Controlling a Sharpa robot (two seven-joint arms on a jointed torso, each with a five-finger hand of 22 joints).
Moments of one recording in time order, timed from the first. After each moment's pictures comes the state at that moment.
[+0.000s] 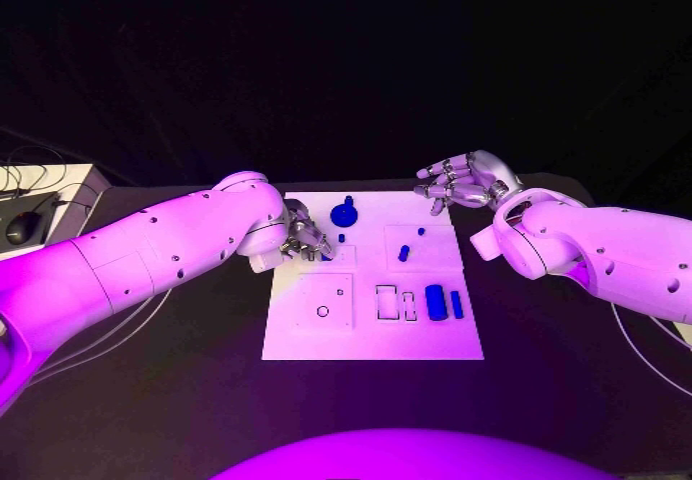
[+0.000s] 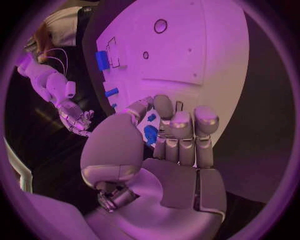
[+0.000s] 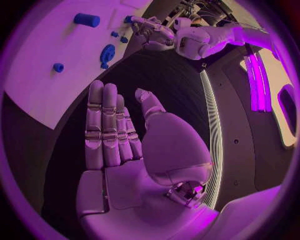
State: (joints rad) left arm 1.23 -0.49 0.02 1.18 -0.97 0.16 -0.66; left_hand 1.12 -0.13 0.42 0.00 0.33 1.15 0.03 0.22 0.36 1.44 -0.07 0.80 0.41 1.40 -0.11 1.17 0.88 0.05 1.27 -0.13 1.12 1.18; right arm 1.22 -0.86 -0.10 1.42 -0.62 -0.50 0.20; right_hand 1.26 0.00 -0.05 -0.12 0.58 0.93 0.17 0.14 0.08 1.02 0.08 0.60 0.24 1.26 0.02 0.43 0.57 0.10 1.25 0.00 0.26 0.41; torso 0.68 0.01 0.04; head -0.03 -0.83
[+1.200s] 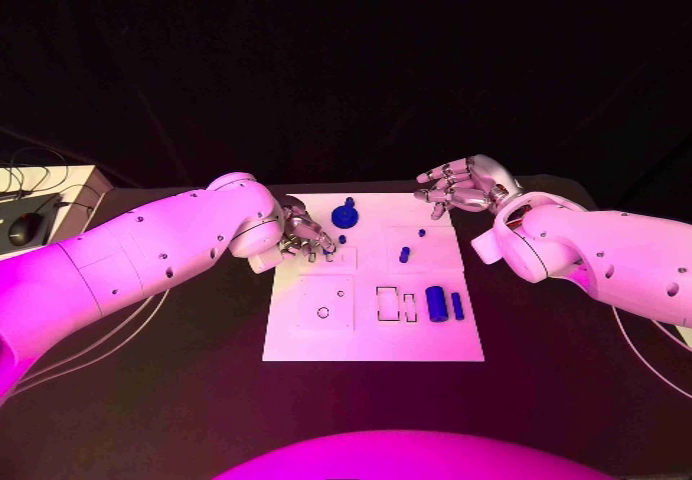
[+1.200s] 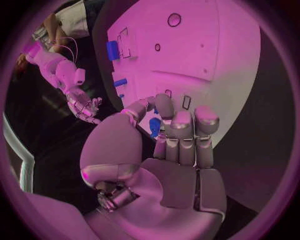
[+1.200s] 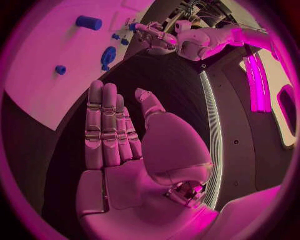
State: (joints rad) left arm 1.22 -0.52 0.03 1.20 -0.88 0.09 -0.60; left_hand 1.07 -0.10 0.49 -0.06 0.43 1.15 0.05 0.21 0.42 1.46 -0.06 0.78 0.41 1.40 -0.10 1.17 0.89 0.05 1.27 -0.11 1.13 1.19; right arm 1.21 -0.86 -0.10 1.42 -0.63 -0.49 0.19; right_hand 1.26 0.00 -0.05 -0.12 0.58 0.92 0.17 0.14 0.08 1.02 0.08 0.60 0.24 1.26 0.02 0.43 0.57 0.10 1.25 0.00 0.27 0.41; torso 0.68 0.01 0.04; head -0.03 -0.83
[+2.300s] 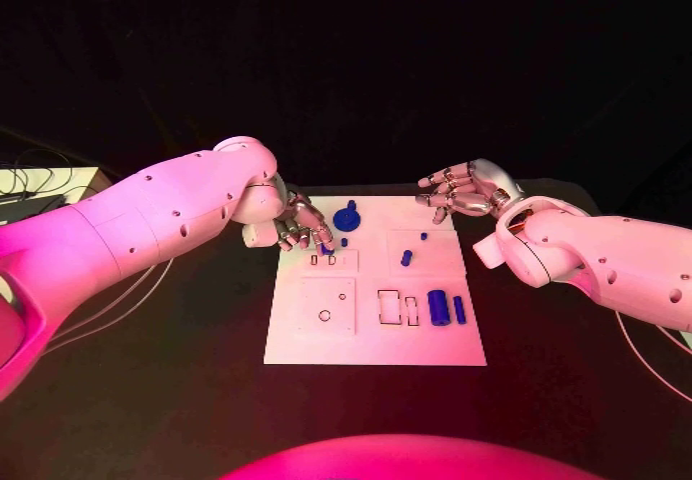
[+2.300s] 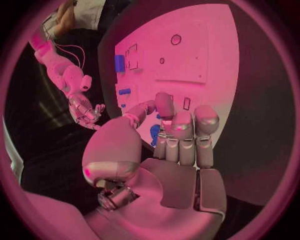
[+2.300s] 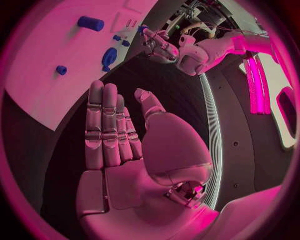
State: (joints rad) left arm 1.32 -0.43 0.02 1.03 -0.80 0.42 -0.67; left_hand 0.99 -0.02 0.47 -0.08 0.44 1.15 0.05 0.17 0.53 1.46 -0.07 0.80 0.31 1.40 -0.10 1.18 0.91 0.05 1.27 -0.11 1.13 1.19; right arm 1.21 -0.86 -0.10 1.42 -0.65 -0.49 0.19; right_hand 1.26 0.00 -0.05 -0.12 0.58 0.93 0.17 0.14 0.08 1.02 0.08 0.60 0.24 1.26 0.02 0.43 0.57 0.10 1.25 0.00 0.27 0.41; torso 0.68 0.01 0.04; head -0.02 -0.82
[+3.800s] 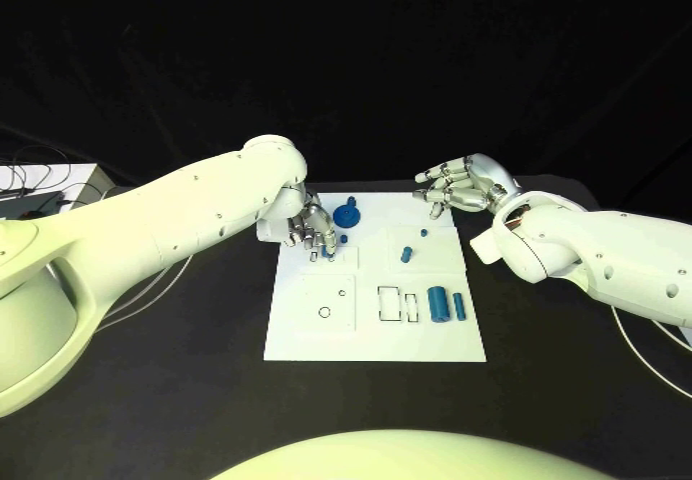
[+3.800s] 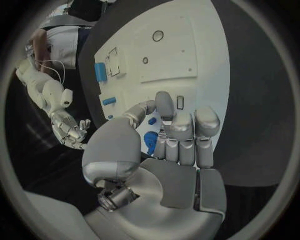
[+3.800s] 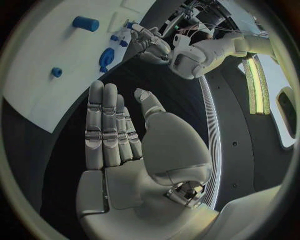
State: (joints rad) left arm 1.33 -0.31 -0.02 0.91 -0.95 0.49 -0.69; left_hand 0.99 -0.03 0.46 -0.08 0.52 1.16 0.05 0.15 0.55 1.47 -0.08 0.81 0.21 1.41 -0.11 1.19 0.91 0.05 1.28 -0.13 1.15 1.21; right arm 1.22 -0.85 -0.10 1.42 -0.65 -0.49 0.20; right_hand 1.26 0.00 -0.05 -0.13 0.58 0.93 0.17 0.14 0.08 1.02 0.08 0.60 0.24 1.26 0.02 0.43 0.57 0.10 1.24 0.00 0.27 0.41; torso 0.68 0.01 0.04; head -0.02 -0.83
